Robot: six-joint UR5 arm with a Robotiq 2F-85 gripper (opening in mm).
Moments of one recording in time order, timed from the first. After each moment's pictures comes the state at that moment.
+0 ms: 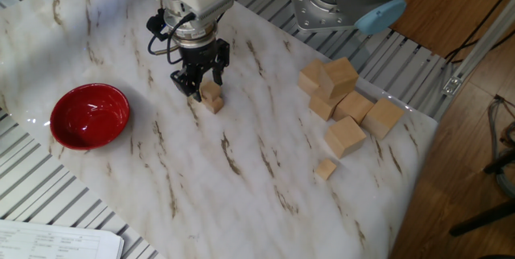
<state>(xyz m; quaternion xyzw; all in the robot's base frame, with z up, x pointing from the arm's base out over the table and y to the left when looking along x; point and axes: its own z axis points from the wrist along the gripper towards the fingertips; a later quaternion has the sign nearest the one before) 0.471 -0.033 0.046 -0.67 0.74 0.03 0.06</state>
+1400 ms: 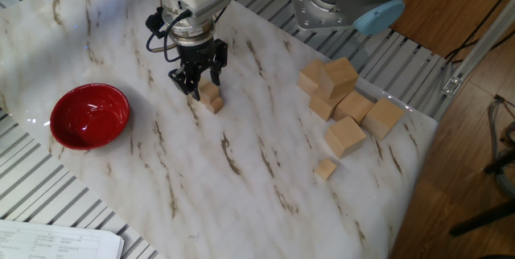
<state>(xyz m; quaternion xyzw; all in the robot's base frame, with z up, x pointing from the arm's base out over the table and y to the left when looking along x) 0.468 -0.039 0.042 -0.67 0.74 0.04 0.07</state>
